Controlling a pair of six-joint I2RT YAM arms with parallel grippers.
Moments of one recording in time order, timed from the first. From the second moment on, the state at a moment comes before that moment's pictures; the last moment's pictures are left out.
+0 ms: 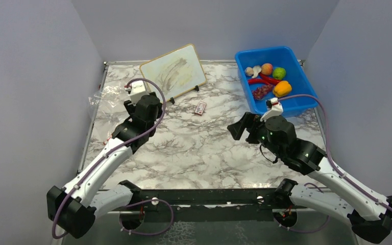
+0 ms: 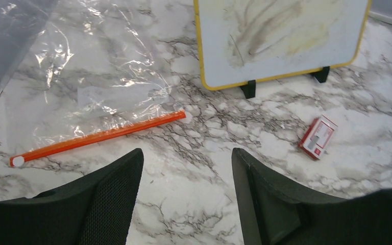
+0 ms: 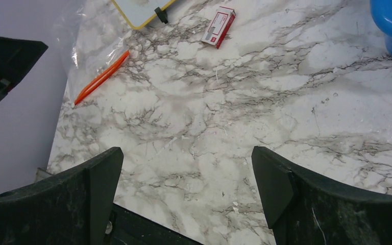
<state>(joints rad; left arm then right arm) -0.55 0.98 0.89 -0.42 -0.67 -0.51 0.84 0.78 0.87 -0.52 0.35 0.73</state>
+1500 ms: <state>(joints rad) 0.03 1.71 1.00 -0.44 -0.34 -0.68 0.84 0.70 0.82 -0.49 0.29 0.78</state>
